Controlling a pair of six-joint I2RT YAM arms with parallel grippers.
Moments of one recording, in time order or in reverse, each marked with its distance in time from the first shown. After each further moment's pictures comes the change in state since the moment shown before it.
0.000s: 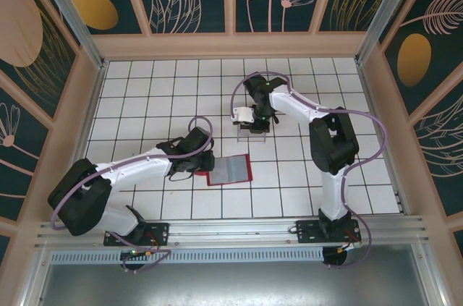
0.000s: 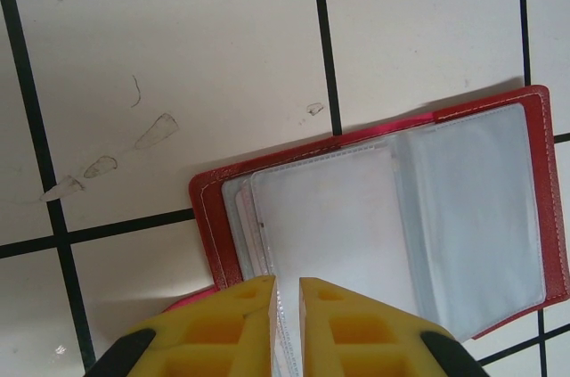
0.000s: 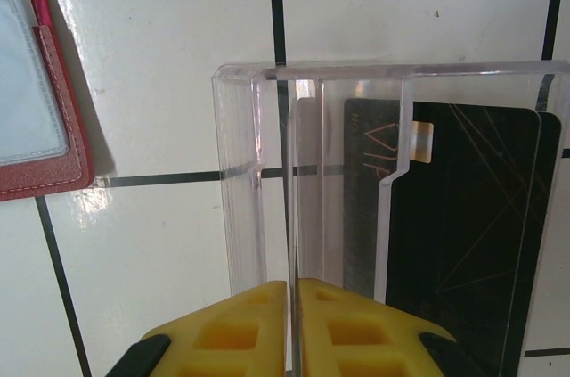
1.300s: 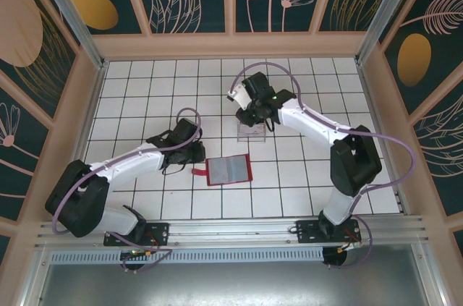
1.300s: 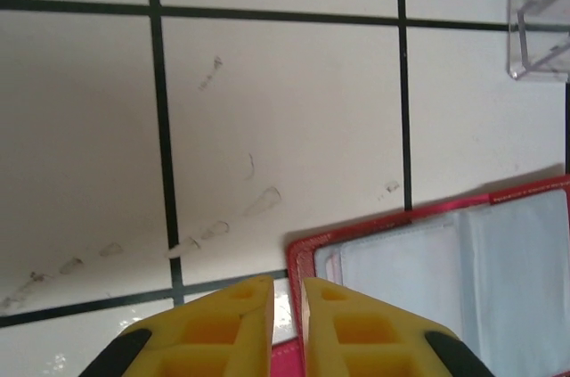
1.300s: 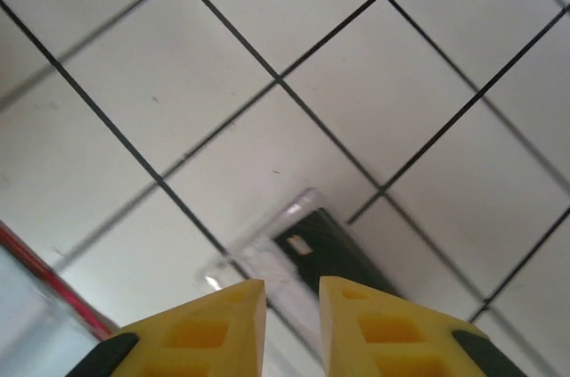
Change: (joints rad) left arm 0.163 -0.015 0.000 0.003 0.025 0.058; right arm 0.109 -0.275 -0.235 0.429 0.092 0.836
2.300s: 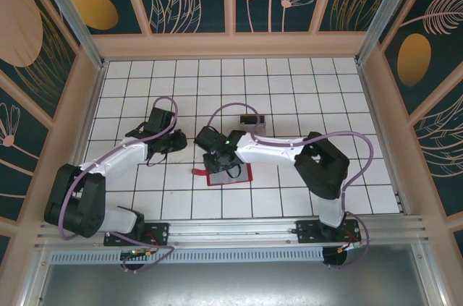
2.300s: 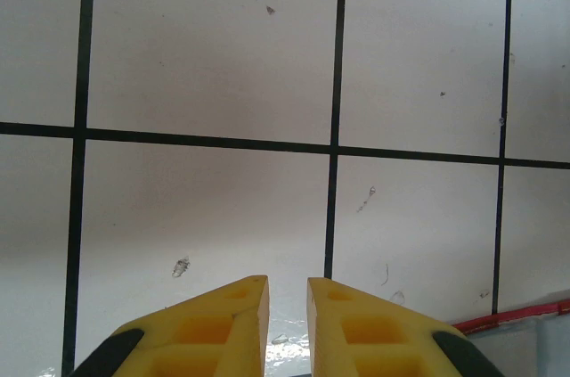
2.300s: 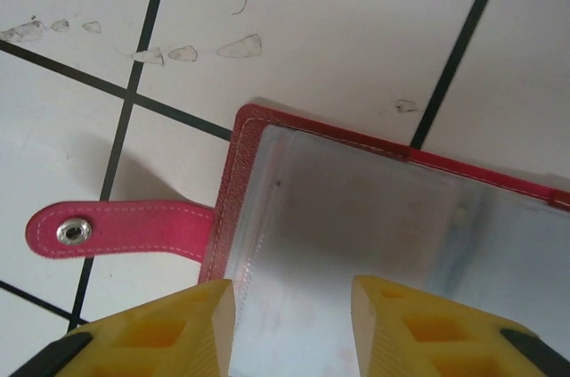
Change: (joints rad) left arm 0.273 -0.024 -0.007 0.023 0.076 0.138; right arm 0.423 0.190 -0.019 -0.077 0.096 0.867
